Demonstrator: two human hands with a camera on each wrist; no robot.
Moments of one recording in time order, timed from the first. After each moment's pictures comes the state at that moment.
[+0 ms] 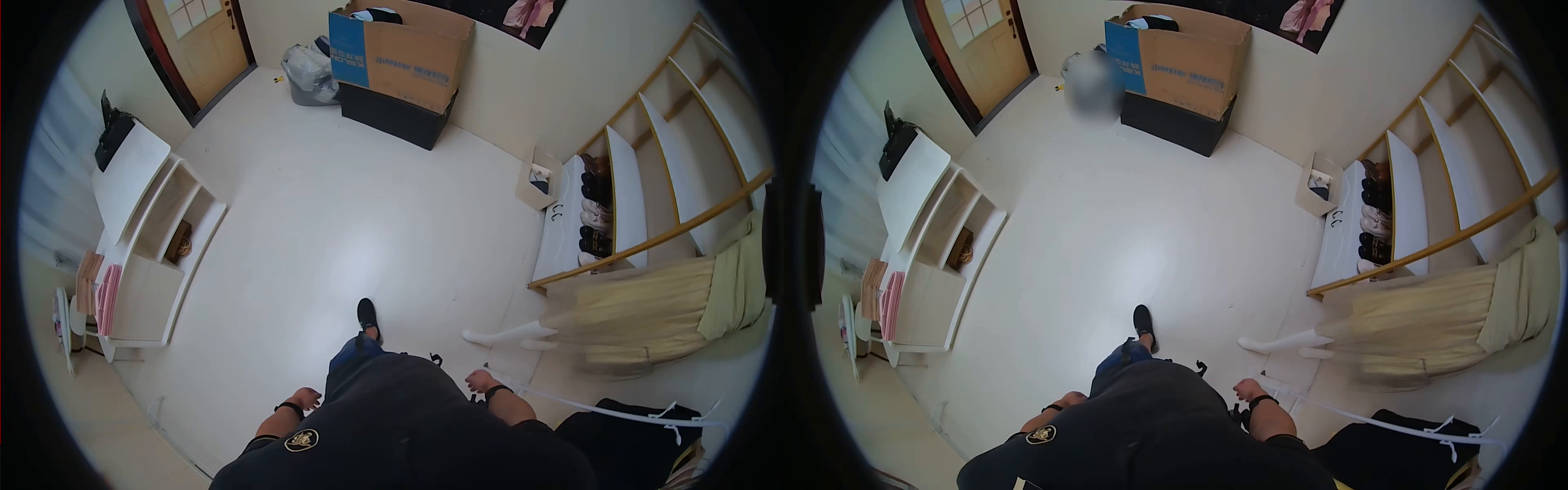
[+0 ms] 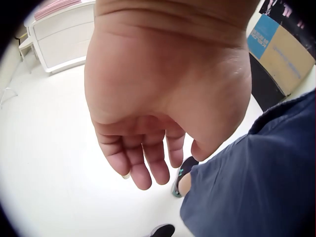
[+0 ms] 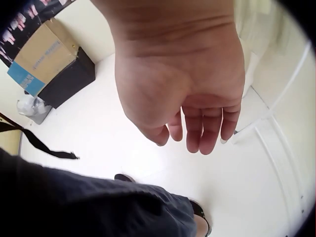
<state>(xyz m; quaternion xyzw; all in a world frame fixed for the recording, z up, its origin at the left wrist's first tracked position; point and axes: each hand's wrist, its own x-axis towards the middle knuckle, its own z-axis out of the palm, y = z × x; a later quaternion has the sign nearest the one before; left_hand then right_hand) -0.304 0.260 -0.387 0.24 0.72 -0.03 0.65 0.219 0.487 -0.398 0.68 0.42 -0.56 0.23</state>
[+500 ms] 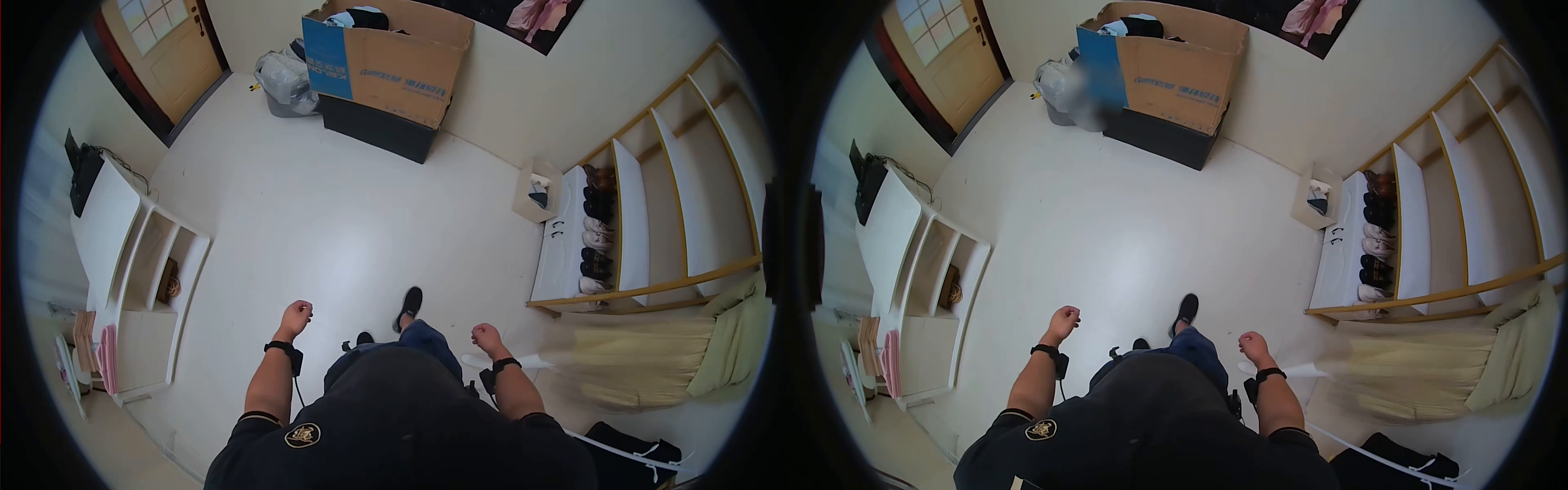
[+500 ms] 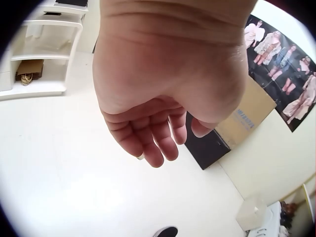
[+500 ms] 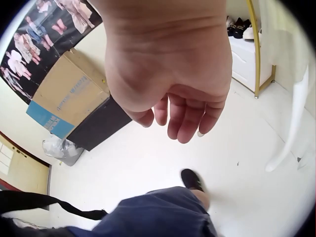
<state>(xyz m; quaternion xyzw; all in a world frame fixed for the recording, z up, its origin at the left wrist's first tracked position) -0.446 0.672 -0.357 0.30 0.76 0.29 0.50 0.105 0.772 -0.339 0.70 0.44 -0.55 -0.10</state>
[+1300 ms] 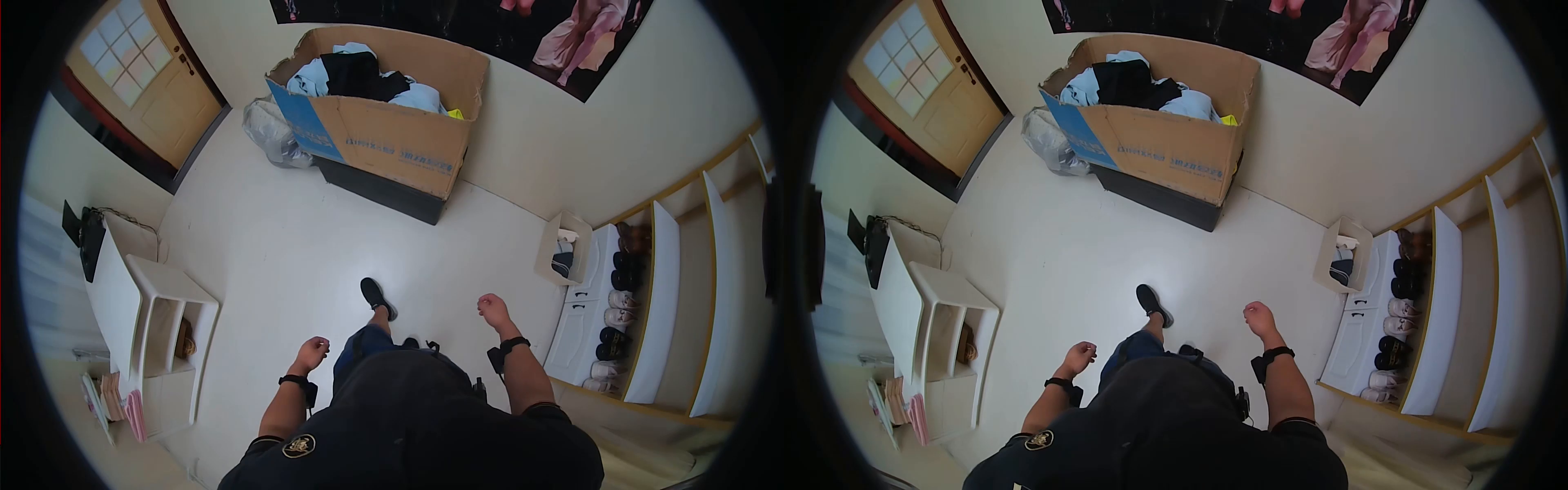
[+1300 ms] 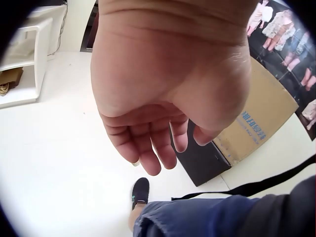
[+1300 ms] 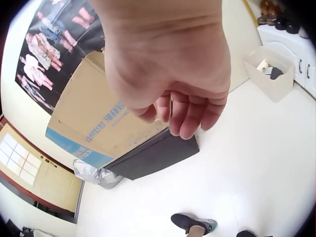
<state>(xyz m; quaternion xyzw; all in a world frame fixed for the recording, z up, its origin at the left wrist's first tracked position) -0.453 0.970 -0.353 0.28 0.75 0.25 0.55 0.027 1.238 -0.360 0.64 0.52 -0.54 -0.18</state>
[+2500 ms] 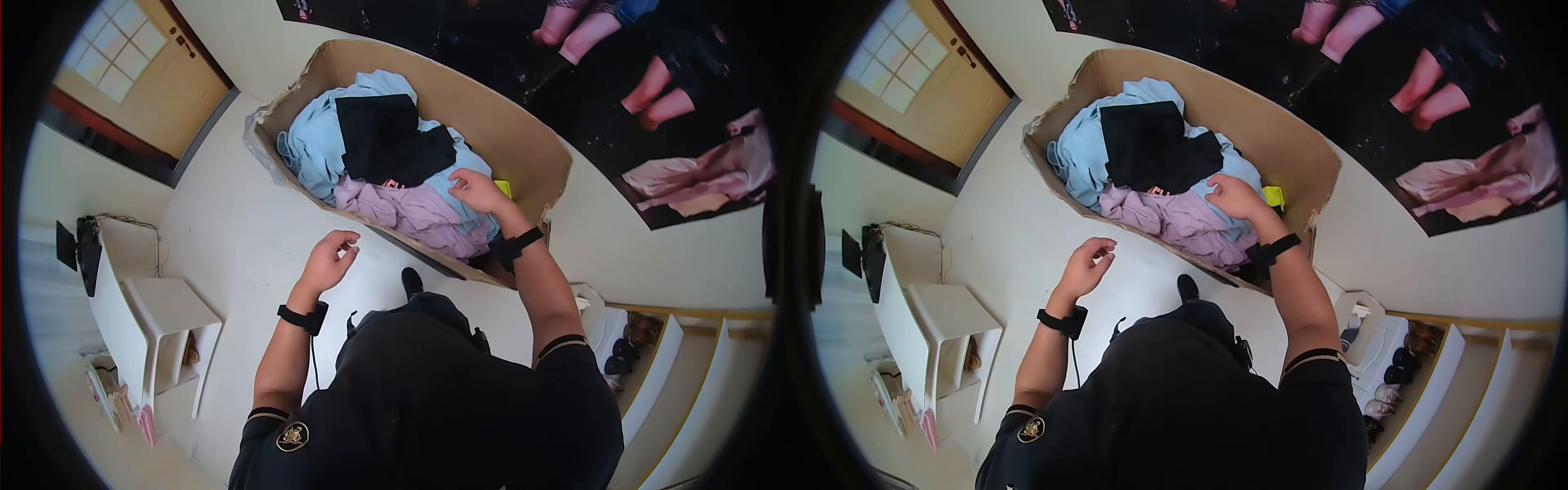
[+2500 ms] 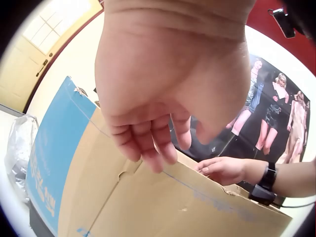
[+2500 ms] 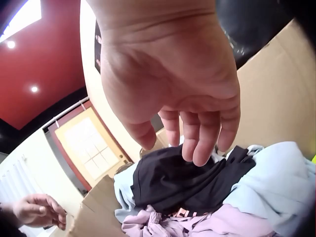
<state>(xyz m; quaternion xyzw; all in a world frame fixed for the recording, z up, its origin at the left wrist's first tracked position) -0.586 1.545 -0.137 0.55 0.68 0.39 0.30 -0.341 1.820 -0.153 0.36 0.83 -0.42 -0.08</state>
